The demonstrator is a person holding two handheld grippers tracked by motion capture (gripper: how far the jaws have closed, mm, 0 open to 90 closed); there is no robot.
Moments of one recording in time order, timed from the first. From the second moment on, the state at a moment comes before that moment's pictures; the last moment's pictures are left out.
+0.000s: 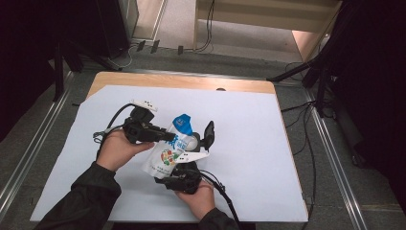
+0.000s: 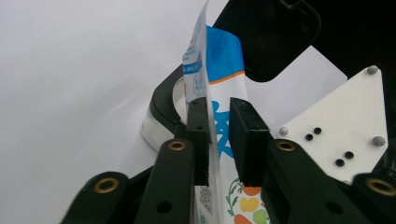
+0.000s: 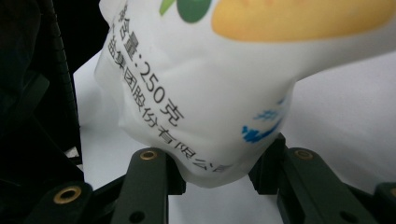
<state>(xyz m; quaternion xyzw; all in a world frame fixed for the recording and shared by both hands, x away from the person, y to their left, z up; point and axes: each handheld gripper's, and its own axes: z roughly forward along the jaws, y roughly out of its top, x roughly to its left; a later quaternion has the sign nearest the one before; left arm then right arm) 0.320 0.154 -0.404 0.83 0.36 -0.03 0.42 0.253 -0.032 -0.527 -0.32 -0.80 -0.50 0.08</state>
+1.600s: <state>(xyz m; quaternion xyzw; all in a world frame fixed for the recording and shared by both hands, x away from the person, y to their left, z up) 0.312 0.214 -0.372 0.79 0.38 0.04 0.48 0.252 -0.065 -0.491 -0.28 -0.83 -0.49 0.06</state>
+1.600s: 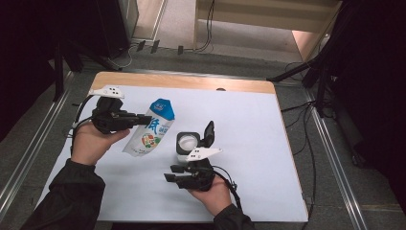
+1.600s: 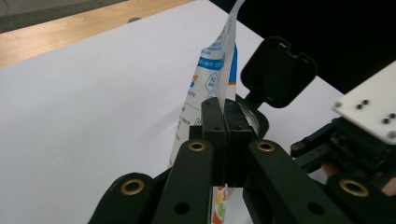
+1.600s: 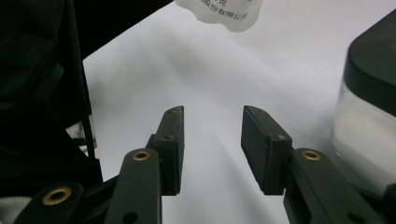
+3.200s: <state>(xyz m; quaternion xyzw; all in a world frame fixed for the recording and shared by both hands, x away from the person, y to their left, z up) 0.361 0.248 -0.424 0.77 0.42 0.09 0.46 0.277 -0.179 -0.470 -0.30 -0.83 -0.47 0.00</state>
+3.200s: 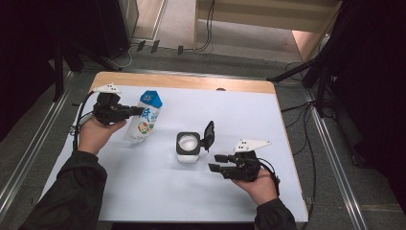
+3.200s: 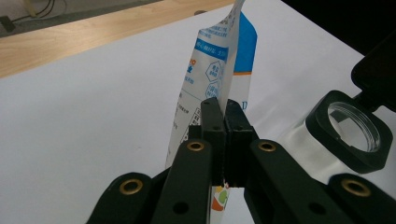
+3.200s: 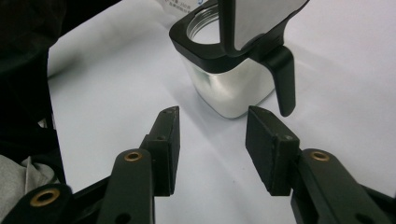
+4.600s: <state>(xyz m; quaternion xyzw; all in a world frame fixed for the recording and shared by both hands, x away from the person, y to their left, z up) 0.313 0.282 -0.454 0.77 0.43 0.08 0.46 0.312 -0.205 -0.465 -0.38 -0.79 -0.48 -0.03</state>
